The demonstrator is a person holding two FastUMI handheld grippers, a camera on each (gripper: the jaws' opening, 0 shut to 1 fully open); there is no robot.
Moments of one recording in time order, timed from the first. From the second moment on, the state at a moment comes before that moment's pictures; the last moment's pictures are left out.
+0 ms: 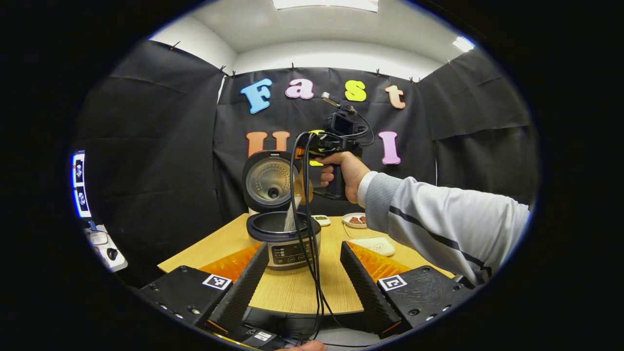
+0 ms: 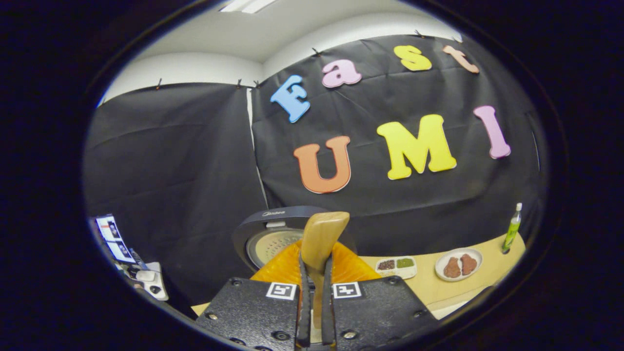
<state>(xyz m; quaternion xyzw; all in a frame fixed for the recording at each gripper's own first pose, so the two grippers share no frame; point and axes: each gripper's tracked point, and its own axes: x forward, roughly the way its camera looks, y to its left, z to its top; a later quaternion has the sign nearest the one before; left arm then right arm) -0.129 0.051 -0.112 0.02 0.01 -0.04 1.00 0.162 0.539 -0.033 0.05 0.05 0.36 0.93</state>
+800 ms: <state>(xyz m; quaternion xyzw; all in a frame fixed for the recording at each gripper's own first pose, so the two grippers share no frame) -0.133 0.048 -0.109 0.02 0.00 -0.04 1.00 0.121 0.555 -0.048 -0.12 -0.01 0.38 0.91</state>
